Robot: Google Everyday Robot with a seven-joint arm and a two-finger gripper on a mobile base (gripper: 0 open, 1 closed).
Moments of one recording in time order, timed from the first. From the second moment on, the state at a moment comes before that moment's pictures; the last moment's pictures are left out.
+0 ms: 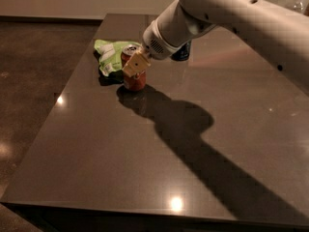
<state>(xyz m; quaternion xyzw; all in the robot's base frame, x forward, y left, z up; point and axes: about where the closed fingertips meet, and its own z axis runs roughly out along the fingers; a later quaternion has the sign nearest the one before) 0.623 0.043 0.913 -0.51 0.77 0.17 0.33</state>
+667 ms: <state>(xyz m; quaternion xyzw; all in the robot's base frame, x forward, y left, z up) 0.624 0.039 0.907 -0.53 0.76 0.17 0.33</state>
